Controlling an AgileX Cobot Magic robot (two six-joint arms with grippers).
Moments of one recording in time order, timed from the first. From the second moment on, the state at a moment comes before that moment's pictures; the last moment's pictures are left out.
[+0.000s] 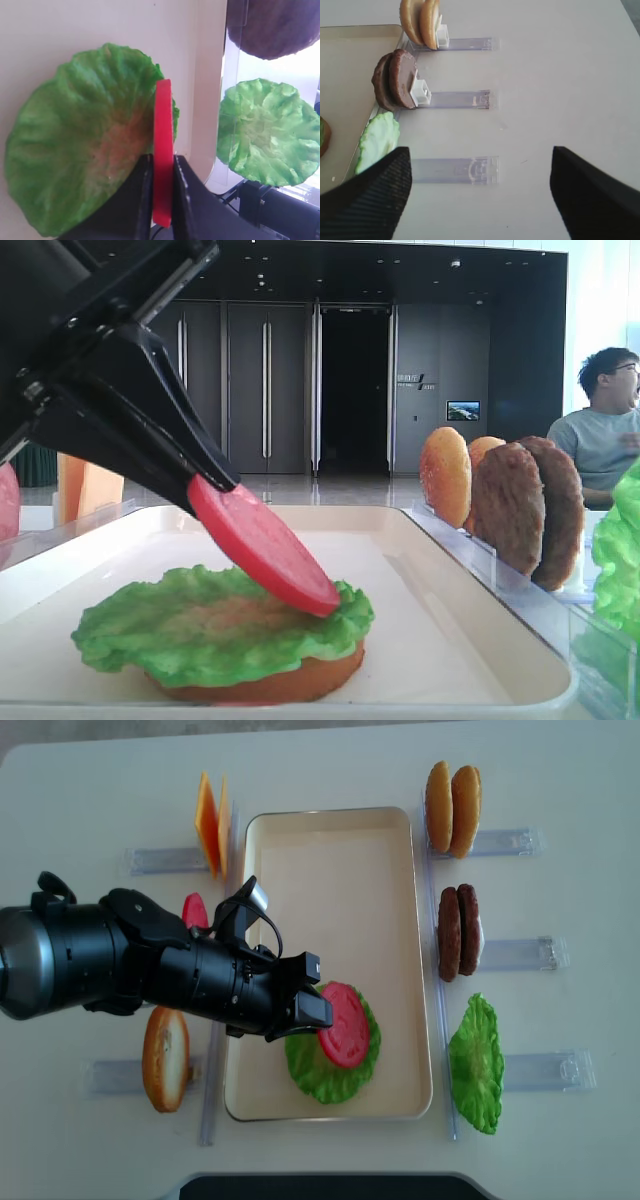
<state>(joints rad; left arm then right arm) -0.52 1.60 -0.65 -1.32 0.56 0.55 0.01 -0.01 -0.51 0.15 1.13 -0.08</state>
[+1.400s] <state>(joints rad) -0.52 1.60 -0.65 -1.21 0.59 0.43 0.01 -0.01 -0.51 0.15 1.13 -0.08</state>
